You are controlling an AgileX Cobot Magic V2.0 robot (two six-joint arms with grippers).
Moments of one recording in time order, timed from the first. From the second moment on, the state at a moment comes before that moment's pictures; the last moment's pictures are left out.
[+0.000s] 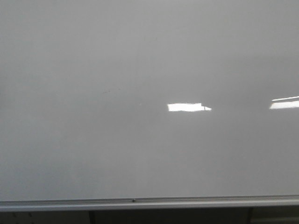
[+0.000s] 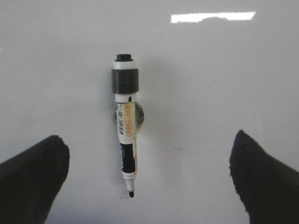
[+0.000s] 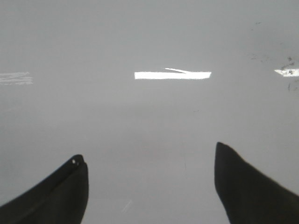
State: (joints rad) left arm 0.05 1.14 -0.39 0.12 -0.26 -0.11; right arm -0.02 0.29 -0.45 0.07 0.39 0.00
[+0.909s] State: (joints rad) left arm 0.06 1.66 -0.60 0.08 -0.41 -0.10; right arm -0.02 0.29 -0.45 0.07 0.39 0.00
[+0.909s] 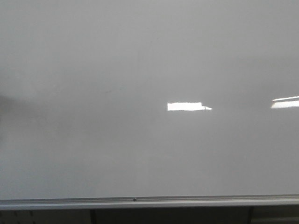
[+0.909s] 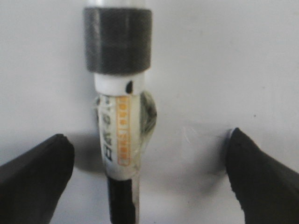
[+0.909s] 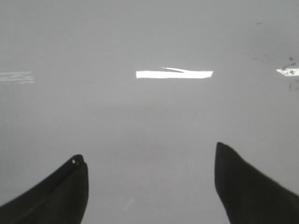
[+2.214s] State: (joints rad) left arm -0.44 1.51 -0.84 -0.22 0.52 0.28; right arm 0.07 0.64 -0.67 0.07 0.65 0.00
